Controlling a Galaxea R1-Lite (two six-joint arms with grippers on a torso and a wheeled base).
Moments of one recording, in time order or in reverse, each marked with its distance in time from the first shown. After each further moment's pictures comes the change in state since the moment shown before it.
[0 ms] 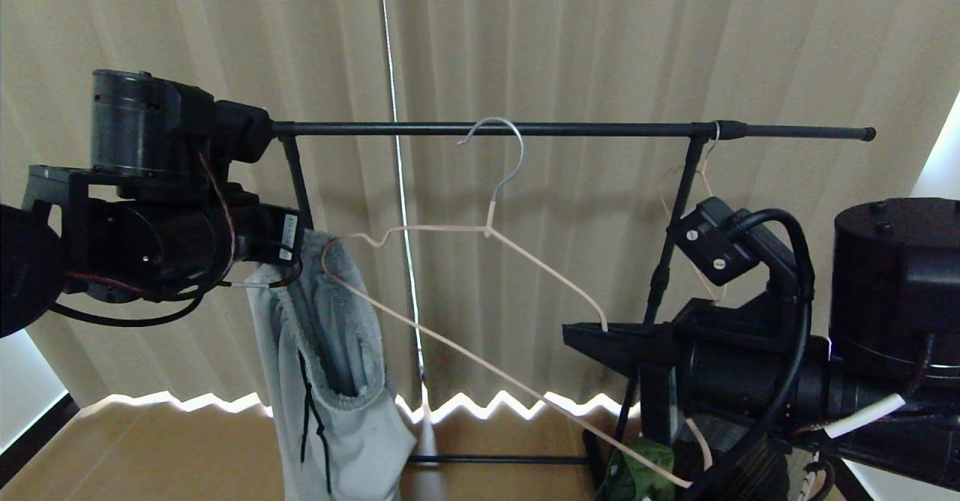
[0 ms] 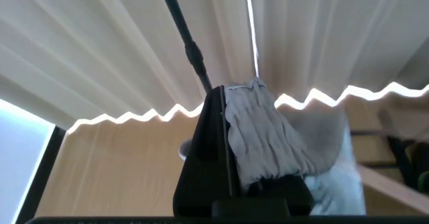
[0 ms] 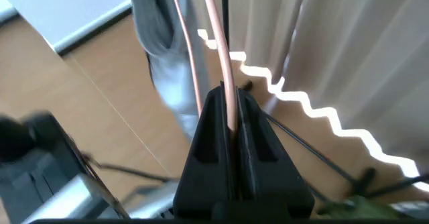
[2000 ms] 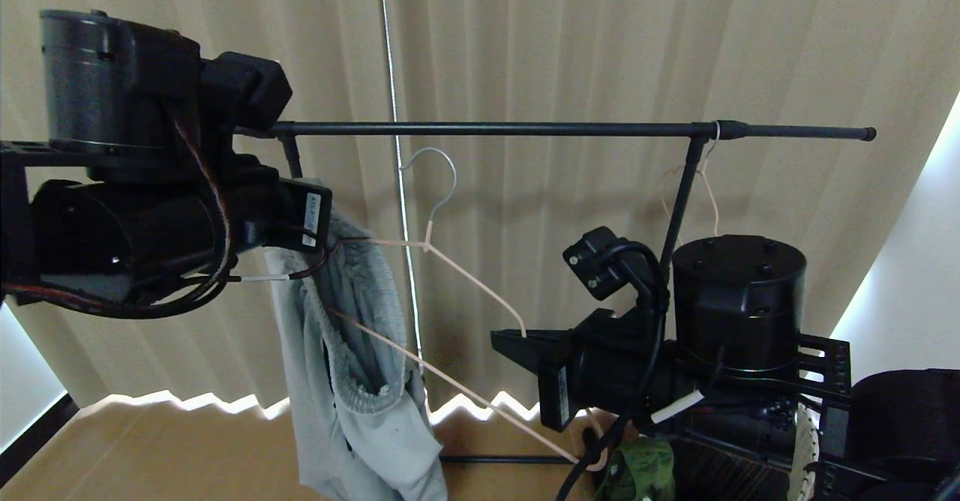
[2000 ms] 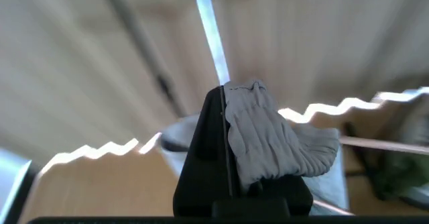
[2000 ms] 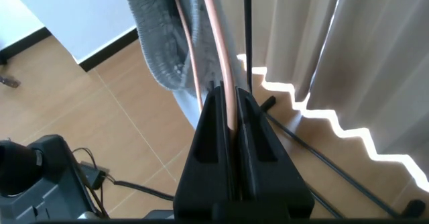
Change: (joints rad) left arm -0.169 -0.073 -0.030 -0.010 0.014 -0.006; right arm 0.017 0.250 -0.025 -0.248 0.054 0.014
